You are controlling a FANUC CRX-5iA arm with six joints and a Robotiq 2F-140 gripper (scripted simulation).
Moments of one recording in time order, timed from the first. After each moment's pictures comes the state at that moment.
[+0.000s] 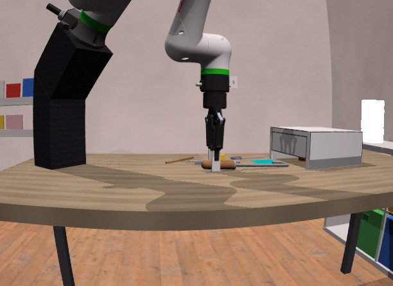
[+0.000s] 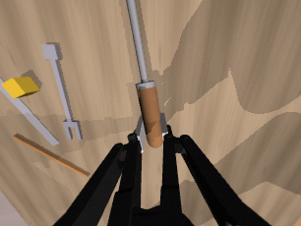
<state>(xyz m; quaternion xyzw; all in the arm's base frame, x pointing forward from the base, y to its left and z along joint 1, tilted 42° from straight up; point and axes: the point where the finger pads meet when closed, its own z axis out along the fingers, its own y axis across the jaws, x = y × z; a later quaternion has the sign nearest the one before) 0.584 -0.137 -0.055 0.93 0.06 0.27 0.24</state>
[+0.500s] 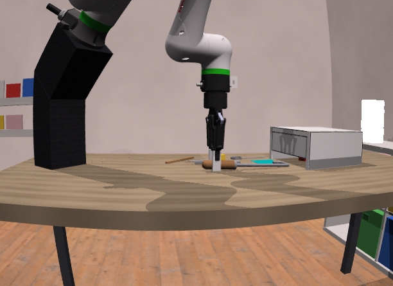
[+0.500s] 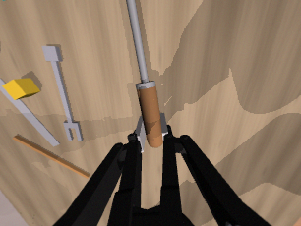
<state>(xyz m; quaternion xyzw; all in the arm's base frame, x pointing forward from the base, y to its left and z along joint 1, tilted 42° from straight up) 0.586 -0.137 -0.054 0.93 0.06 0.27 0.24</state>
